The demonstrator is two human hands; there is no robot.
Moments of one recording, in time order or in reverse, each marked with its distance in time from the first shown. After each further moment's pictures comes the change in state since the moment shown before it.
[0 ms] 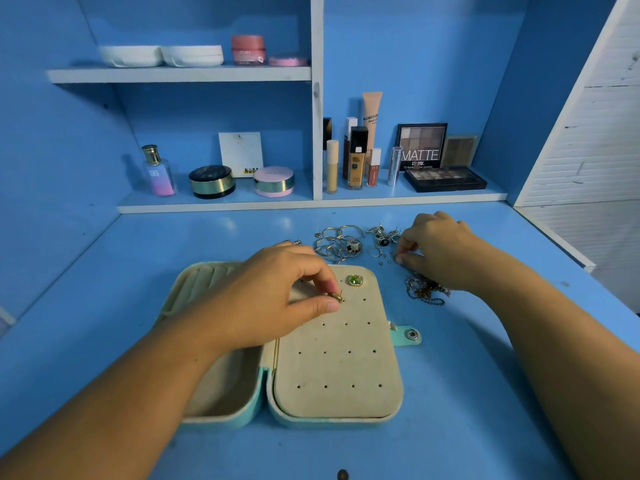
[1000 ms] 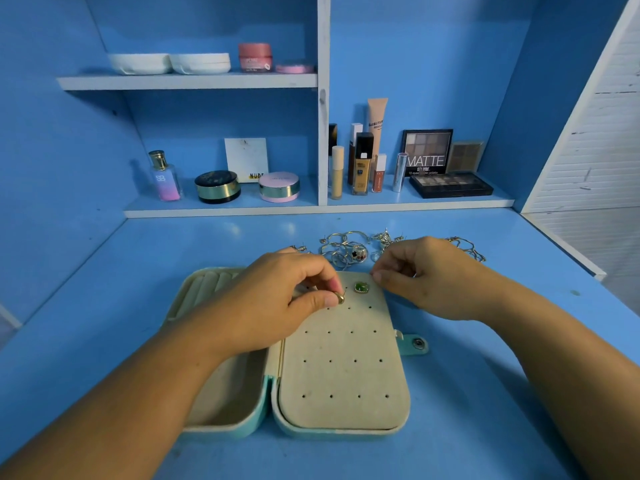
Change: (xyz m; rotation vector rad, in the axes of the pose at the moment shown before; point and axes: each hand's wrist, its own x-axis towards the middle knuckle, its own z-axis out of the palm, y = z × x) left_hand 0.001 0.001 -0.002 -0.079 0.007 -0.075; right_hand -0.026 -0.030 -0.006 0.512 -0.006 -0.130
